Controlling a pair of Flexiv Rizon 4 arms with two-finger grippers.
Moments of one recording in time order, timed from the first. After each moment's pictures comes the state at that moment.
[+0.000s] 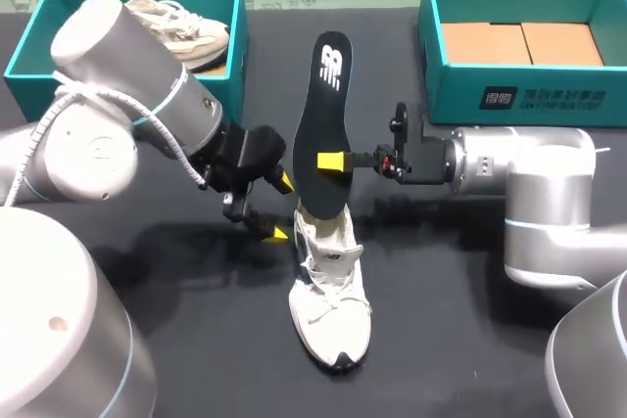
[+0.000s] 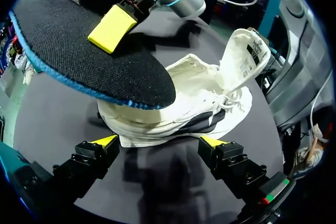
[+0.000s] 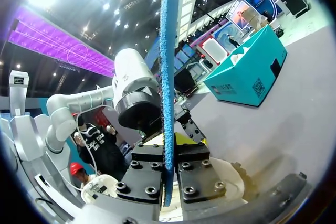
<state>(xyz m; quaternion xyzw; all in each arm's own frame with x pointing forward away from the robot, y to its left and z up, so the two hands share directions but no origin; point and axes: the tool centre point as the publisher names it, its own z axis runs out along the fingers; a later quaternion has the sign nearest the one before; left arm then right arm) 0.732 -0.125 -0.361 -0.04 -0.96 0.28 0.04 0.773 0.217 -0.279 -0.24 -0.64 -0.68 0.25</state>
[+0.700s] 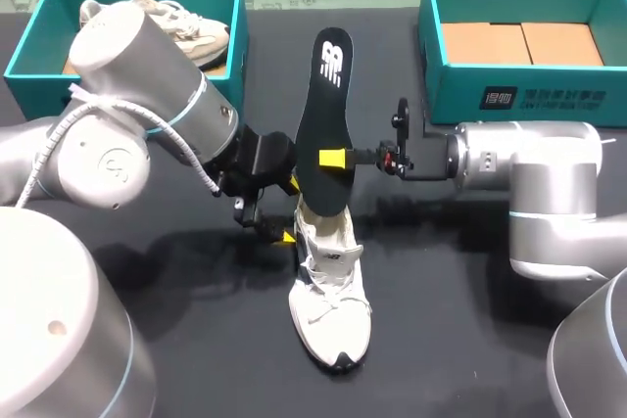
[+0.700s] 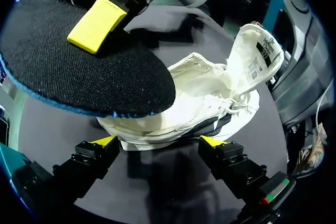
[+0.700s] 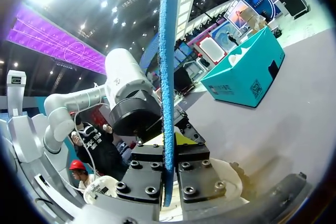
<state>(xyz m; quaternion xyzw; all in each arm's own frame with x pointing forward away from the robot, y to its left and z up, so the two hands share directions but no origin) 0.732 -0.134 -0.364 -0.04 -0.96 0.26 0.01 0.774 0.214 -0.275 -0.25 -0.65 -0.67 0.24</state>
